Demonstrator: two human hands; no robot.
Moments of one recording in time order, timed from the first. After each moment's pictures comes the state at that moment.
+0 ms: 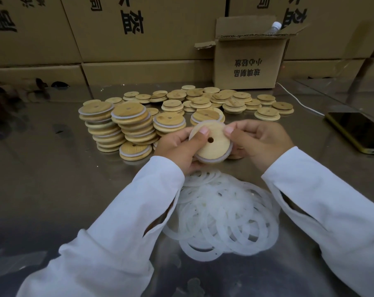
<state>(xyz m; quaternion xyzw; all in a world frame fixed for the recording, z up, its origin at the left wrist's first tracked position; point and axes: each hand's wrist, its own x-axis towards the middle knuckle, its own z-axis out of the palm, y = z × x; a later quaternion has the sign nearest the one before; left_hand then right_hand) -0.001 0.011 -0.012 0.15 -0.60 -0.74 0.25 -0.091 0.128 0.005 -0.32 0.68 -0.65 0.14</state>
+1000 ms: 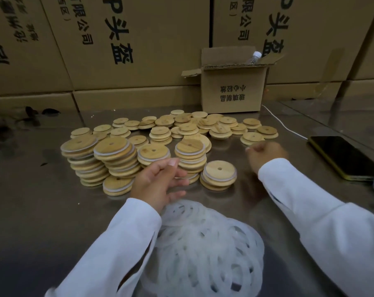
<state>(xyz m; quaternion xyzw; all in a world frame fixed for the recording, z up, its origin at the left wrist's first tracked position) -0.006 0.008 -0.010 0.20 -0.56 -0.73 0.32 -0.196 0.120 0.000 -0.10 0.89 -0.44 0.02</state>
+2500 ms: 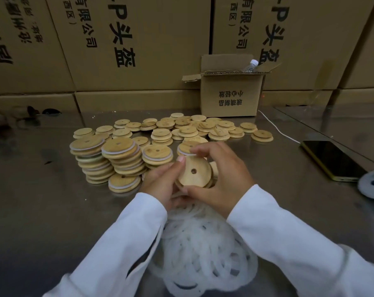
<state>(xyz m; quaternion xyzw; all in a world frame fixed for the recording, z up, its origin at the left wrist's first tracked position) 0.000 0.013 -0.001 0.18 -0.54 -0.78 0.24 -0.076 0.121 0.016 -0.51 0.74 -0.44 -0.07</state>
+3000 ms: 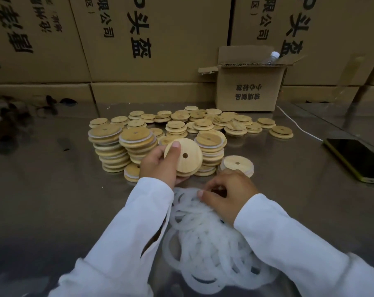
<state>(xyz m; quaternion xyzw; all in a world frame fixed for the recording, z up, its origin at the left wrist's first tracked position) 0.000 -0.007 -0.001 0.28 -0.51 -0.70 0.41 -0.083 0.106 -0.026 -0.45 0.85 -0.28 0.05</state>
